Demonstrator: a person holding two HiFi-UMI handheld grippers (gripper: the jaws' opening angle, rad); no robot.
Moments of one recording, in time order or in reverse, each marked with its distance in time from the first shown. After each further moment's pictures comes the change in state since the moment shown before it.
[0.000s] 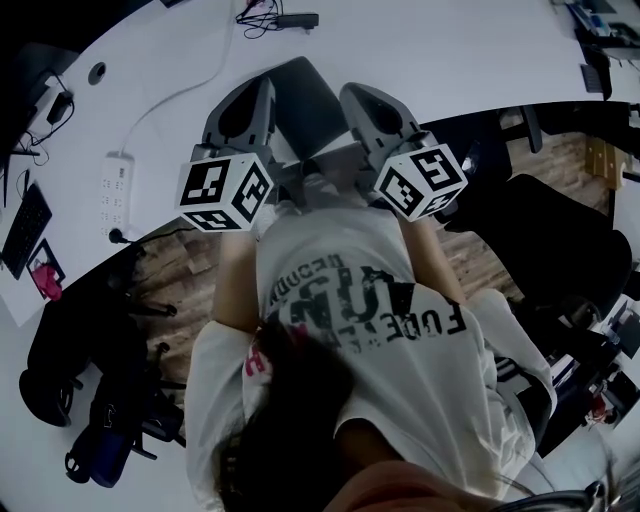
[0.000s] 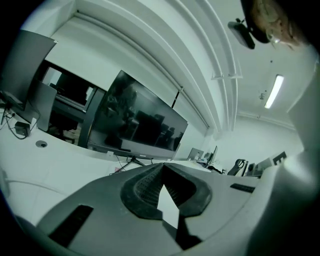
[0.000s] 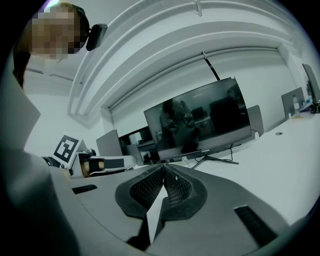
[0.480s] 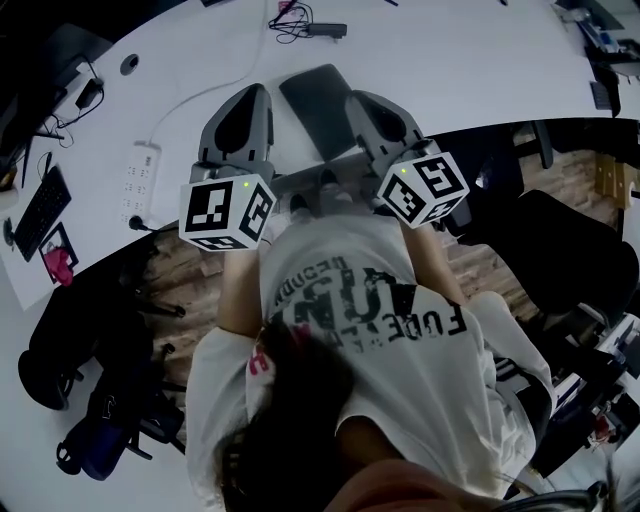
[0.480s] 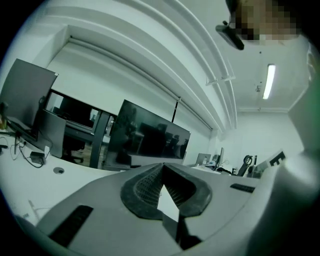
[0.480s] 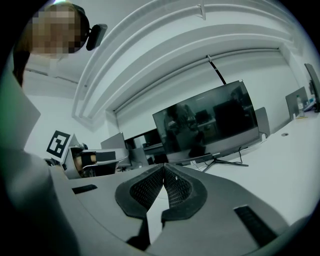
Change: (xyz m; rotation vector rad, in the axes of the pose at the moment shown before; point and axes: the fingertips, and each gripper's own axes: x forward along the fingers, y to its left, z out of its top) left arm -0.060 0.013 0.046 0.115 -0.111 0.078; right arm 0.008 0.044 0.006 -0.009 -0.043 0.037
